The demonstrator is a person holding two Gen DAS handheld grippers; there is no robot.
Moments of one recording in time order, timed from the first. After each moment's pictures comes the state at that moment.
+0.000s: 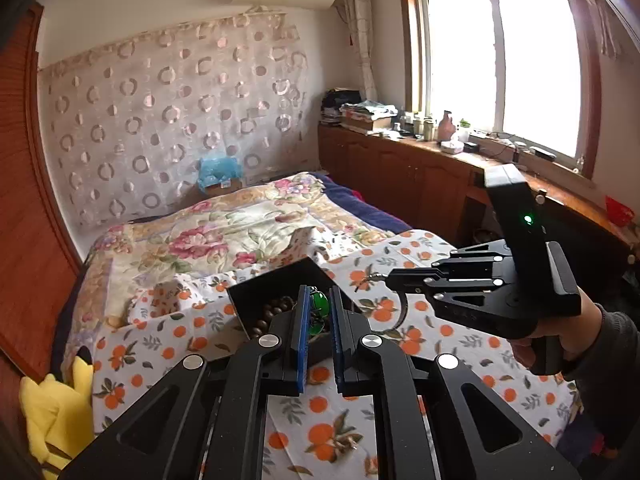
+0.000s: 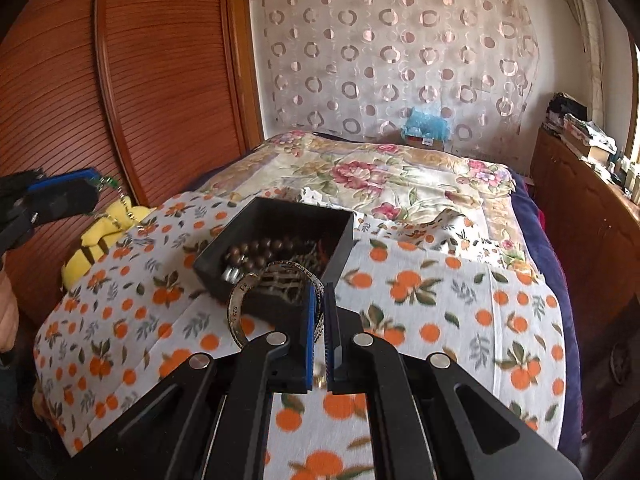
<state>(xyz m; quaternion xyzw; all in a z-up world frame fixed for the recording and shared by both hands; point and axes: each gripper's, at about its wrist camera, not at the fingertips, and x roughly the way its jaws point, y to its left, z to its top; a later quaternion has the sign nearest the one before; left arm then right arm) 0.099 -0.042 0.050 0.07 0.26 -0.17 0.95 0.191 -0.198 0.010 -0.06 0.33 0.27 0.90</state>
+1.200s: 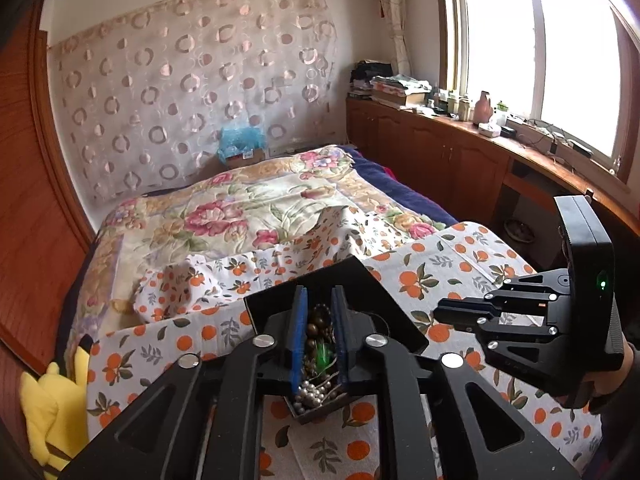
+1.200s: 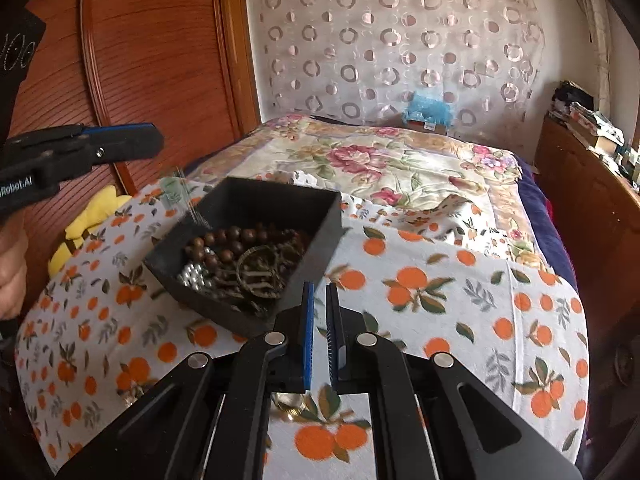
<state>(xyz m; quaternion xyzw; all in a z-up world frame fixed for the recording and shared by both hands) 0.184 -0.038 0.023 0.07 0.31 -0.12 0.94 0.221 -0.200 -0.032 -0.07 0.35 0.27 0.89</state>
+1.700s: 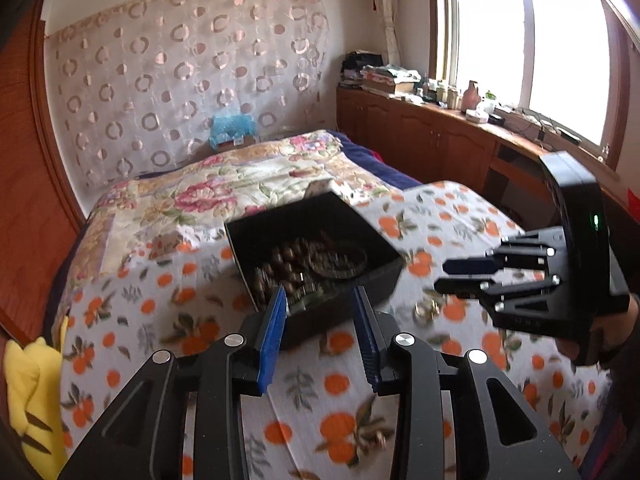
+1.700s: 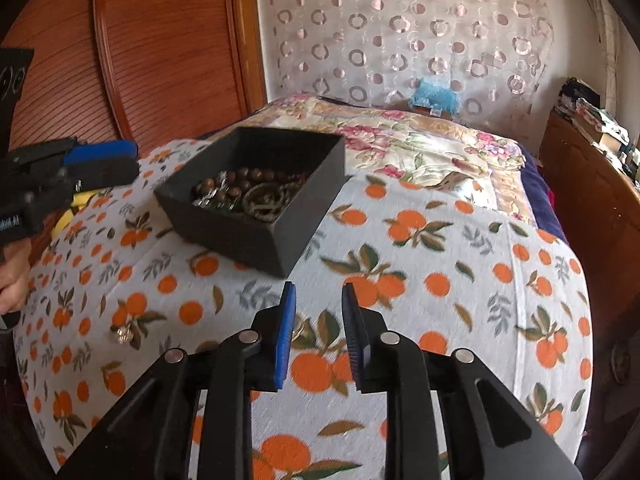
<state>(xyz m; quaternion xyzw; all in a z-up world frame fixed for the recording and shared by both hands) 0.129 -0.038 -0.027 0.06 0.33 -0.14 0.93 0.187 -0.211 -0.057 -0.09 0.38 0.28 0.88</state>
